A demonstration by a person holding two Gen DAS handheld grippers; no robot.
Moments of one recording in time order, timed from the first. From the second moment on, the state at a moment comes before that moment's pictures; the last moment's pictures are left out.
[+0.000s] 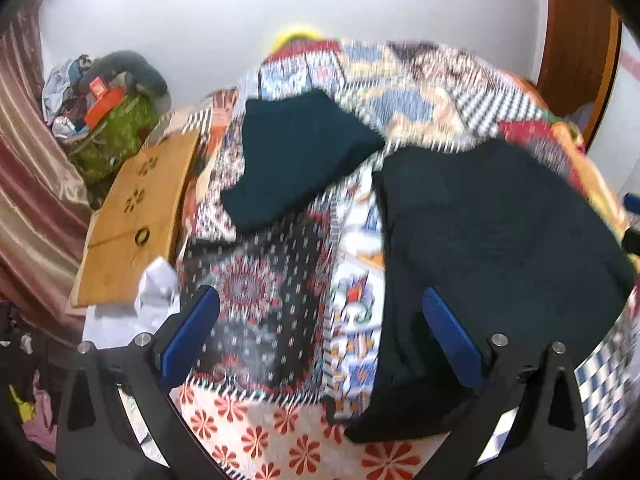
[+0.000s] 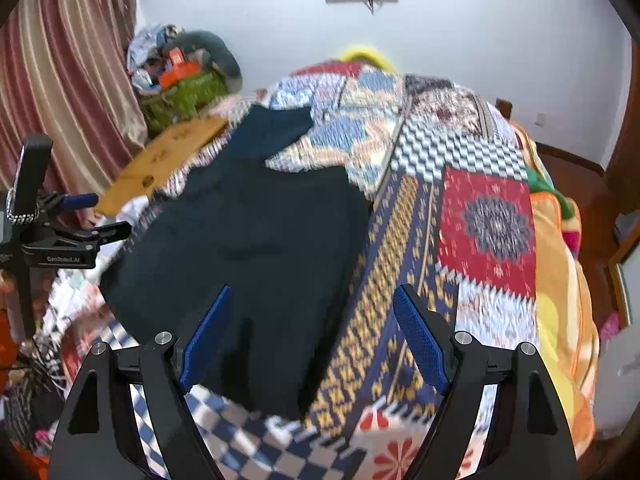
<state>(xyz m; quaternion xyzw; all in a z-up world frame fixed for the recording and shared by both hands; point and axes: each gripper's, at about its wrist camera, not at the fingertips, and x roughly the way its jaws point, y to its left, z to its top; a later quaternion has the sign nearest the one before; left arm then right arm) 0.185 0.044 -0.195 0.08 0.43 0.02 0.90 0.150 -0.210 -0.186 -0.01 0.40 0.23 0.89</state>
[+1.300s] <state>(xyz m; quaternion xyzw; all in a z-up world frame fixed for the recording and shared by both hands) 0.260 0.004 -0.175 0.05 0.41 -0.07 0.91 0.229 -0.197 -0.189 -0.05 0.42 0.24 0.88</state>
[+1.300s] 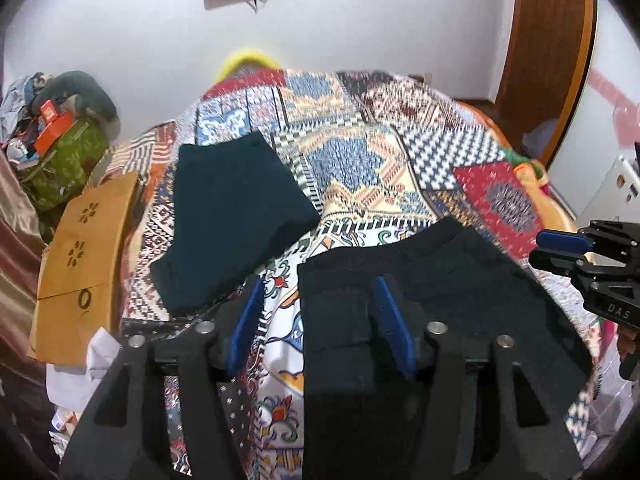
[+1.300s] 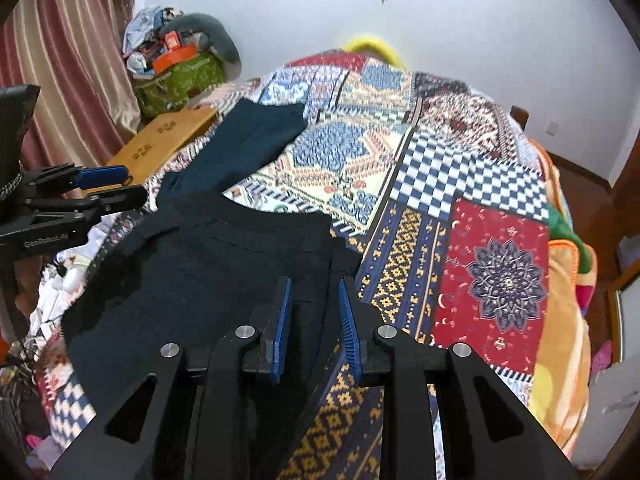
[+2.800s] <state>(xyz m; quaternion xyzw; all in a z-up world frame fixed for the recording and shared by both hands) 0.262 0.006 -0.243 -0.06 0.55 -0.17 0.81 0.210 -0.179 -0.237 0.06 0.48 0.32 0.81</state>
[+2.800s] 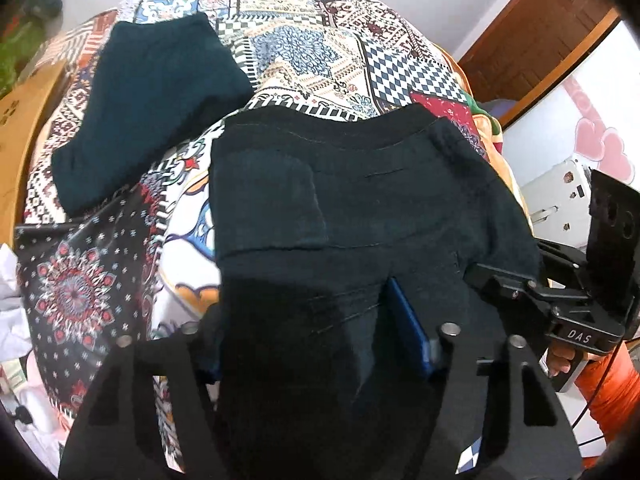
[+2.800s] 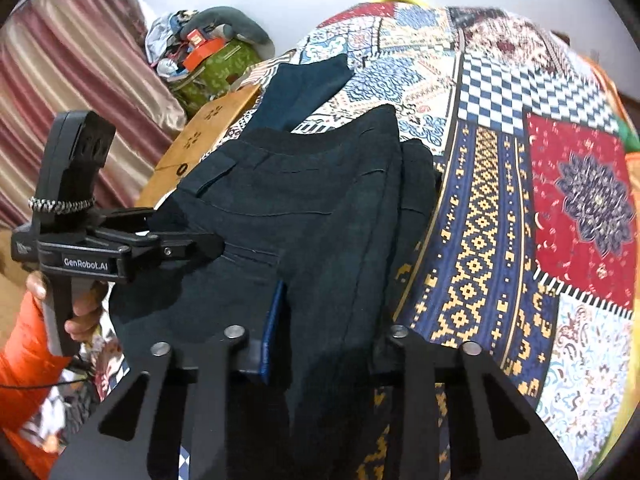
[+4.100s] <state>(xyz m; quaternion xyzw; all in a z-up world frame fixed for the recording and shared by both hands) 0.331 0.125 -0.115 -0.03 0.34 -0.05 0.94 0.323 -0.062 -0.123 0.02 0.33 0.40 0.85</state>
